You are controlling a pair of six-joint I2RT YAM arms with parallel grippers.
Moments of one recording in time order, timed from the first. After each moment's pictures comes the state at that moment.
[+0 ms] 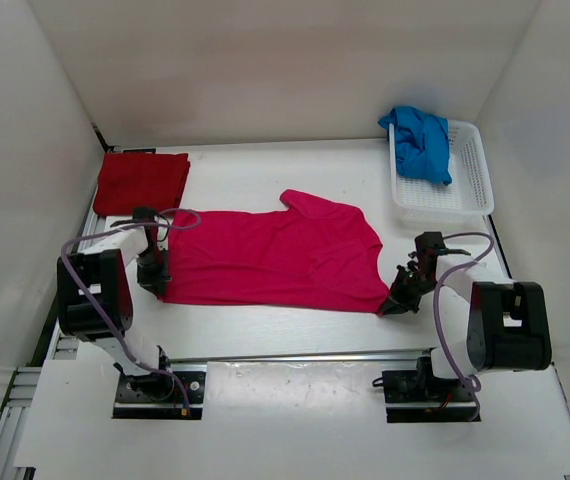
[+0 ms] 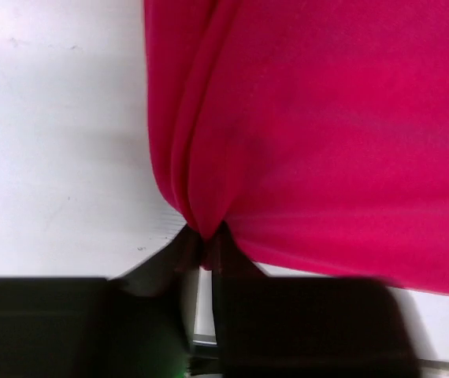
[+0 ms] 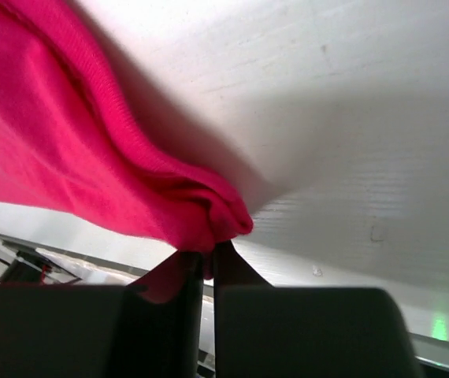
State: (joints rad) left arm 0.11 1.63 0.92 -0.77 -0.08 0.00; right arm 0.04 1.42 0.62 -0.67 -0.40 0.49
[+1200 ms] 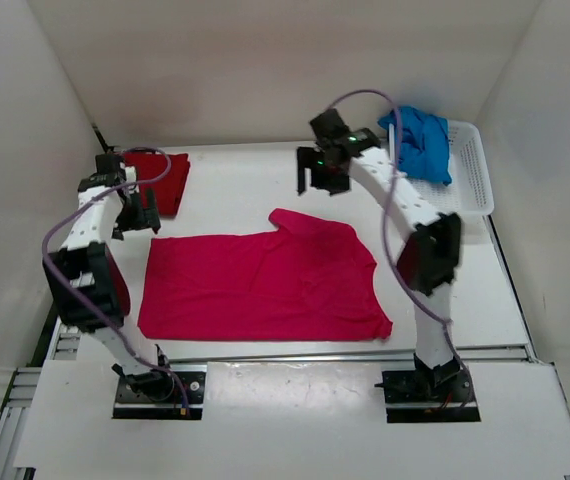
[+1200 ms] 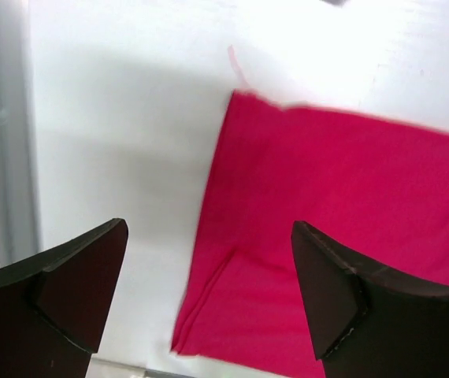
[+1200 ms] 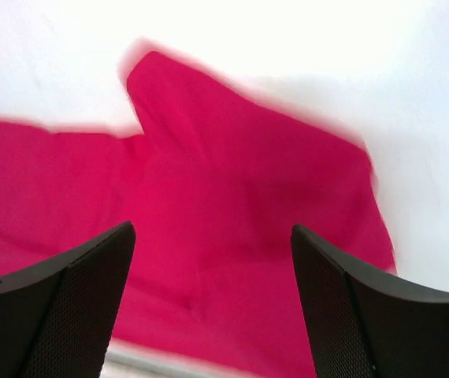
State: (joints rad) left arm 0.20 1.62 1.34 -0.84 -0.09 0.00; right arm 0.51 1.94 1.93 -1.03 -0.01 0.44
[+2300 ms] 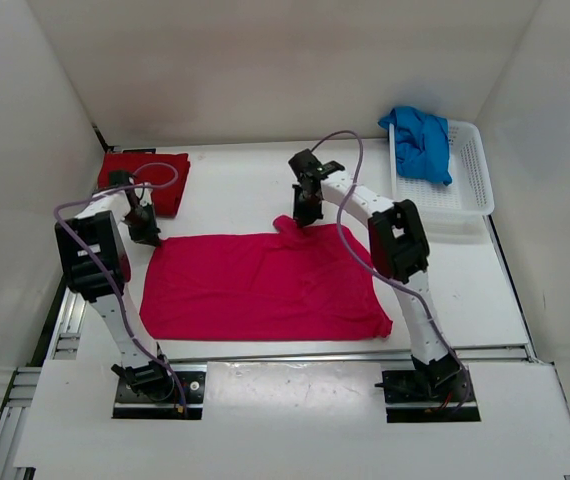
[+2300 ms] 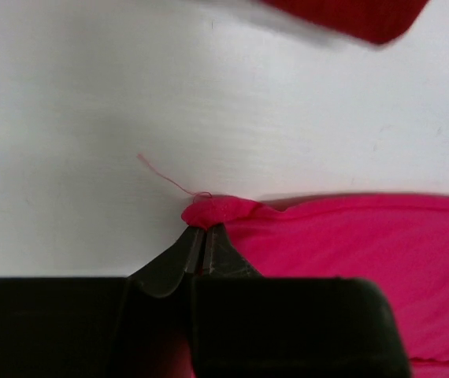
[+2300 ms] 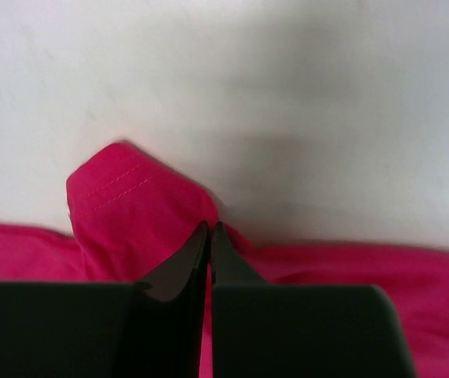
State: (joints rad) left arm 0.24 1.99 1.38 -0.67 0.16 0.00; right arm 0.58 2.39 2.06 -0.84 -0.03 0.55
